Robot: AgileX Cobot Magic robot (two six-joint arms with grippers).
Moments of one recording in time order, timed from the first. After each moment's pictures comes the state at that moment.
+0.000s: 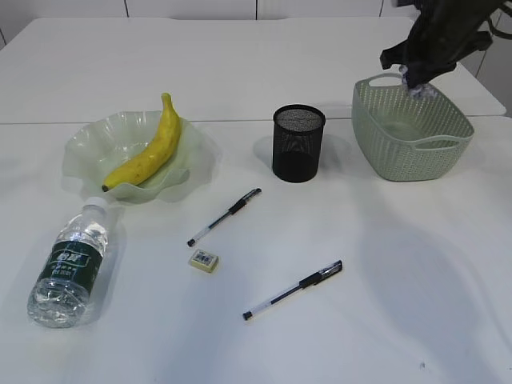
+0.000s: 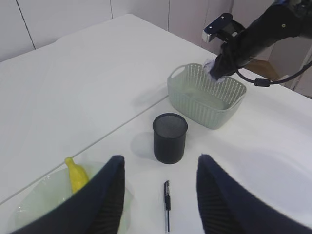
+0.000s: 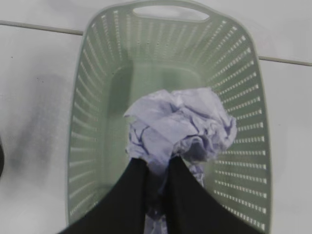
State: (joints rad) left arm -0.15 1.21 -1.39 -0.72 0.82 0.72; right arm 0.05 2.26 -2.16 -0.16 0.99 -0.01
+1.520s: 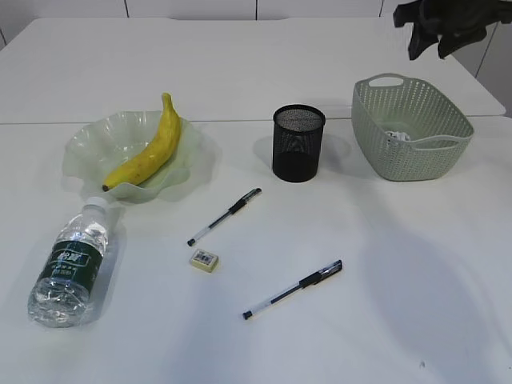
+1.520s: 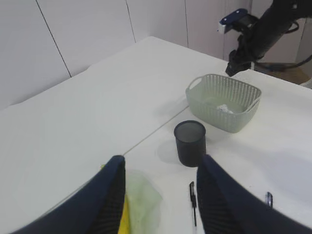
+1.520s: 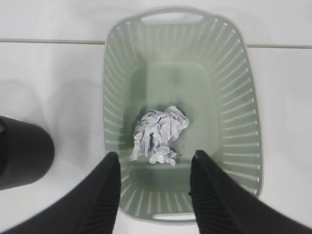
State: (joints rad) left arm -0.15 1.03 -1.39 -0.59 0.86 0.67; right arm 0.03 2.15 -2.17 -0.06 1.10 0.04
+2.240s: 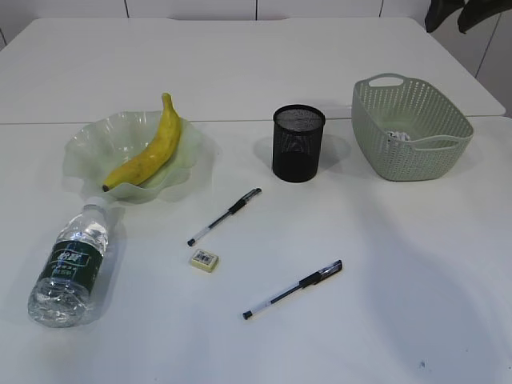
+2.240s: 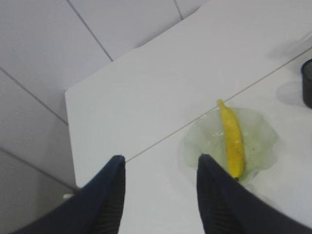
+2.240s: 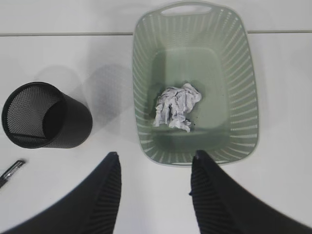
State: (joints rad) left arm -0.15 0.95 -1.39 0.05 0.91 0.37; right arm 0.03 2.01 -2.17 0.01 1.25 0.04
